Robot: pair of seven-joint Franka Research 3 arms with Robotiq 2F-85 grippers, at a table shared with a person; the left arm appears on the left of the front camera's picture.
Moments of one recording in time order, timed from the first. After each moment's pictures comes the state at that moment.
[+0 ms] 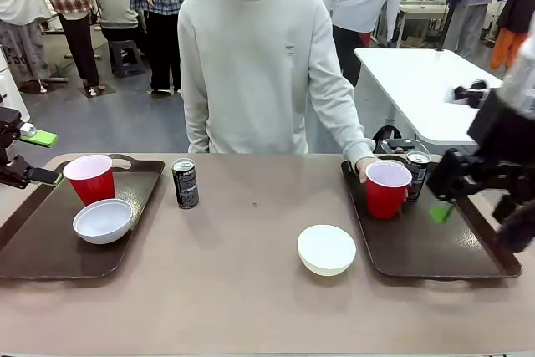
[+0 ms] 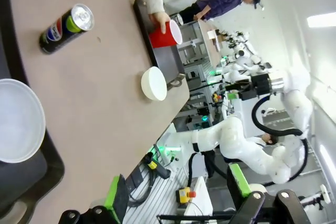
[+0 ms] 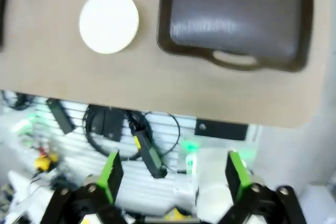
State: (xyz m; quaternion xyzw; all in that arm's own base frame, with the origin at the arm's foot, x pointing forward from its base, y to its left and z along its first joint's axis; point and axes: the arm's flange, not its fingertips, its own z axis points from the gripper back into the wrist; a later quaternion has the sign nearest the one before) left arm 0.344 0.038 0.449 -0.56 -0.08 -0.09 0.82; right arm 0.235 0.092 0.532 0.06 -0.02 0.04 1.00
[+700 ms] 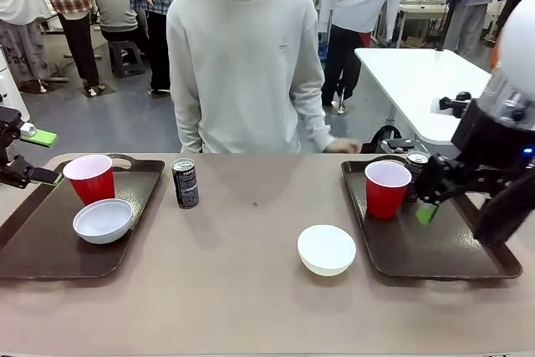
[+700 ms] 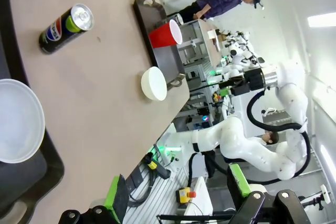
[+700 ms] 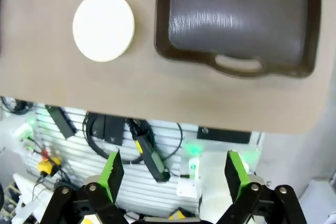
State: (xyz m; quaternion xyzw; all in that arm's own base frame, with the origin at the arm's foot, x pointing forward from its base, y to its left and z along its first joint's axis) left arm 0.344 0.038 0.450 -0.56 -0.08 -0.09 0.82; right arm 0.272 0.102 0.502 0.06 0.00 0.03 1.00
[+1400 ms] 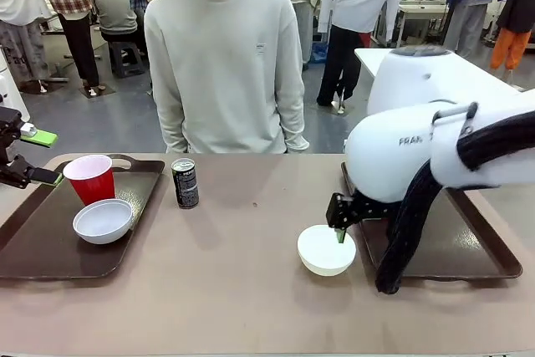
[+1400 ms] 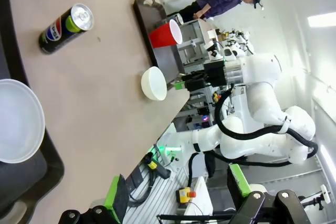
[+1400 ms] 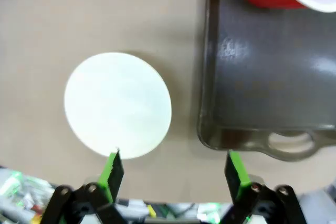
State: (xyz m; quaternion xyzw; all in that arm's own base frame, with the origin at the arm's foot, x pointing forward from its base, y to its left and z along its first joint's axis) left arm 0.344 0.037 0.450 -0.56 -0.08 -0.09 0.82; right arm 0.334 0.209 0.384 0.00 -0.03 0.02 1.00
